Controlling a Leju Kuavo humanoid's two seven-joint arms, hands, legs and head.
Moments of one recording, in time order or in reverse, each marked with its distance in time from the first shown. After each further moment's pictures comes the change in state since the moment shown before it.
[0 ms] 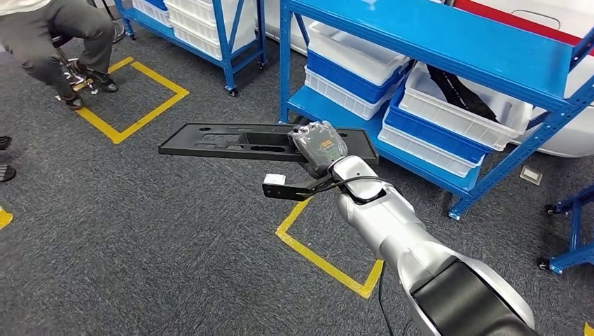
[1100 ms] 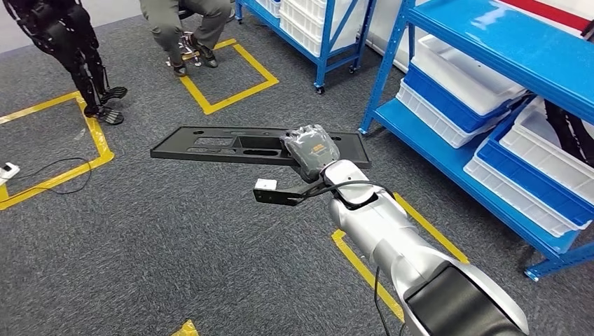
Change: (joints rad) left arm -0.002 0.002 0.014 0.000 -0.003 0.000 0.017; right arm 0.013 0.039 0.017 0.000 0.025 0.003 0.030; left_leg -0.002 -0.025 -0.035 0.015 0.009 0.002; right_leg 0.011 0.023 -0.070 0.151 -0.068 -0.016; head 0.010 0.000
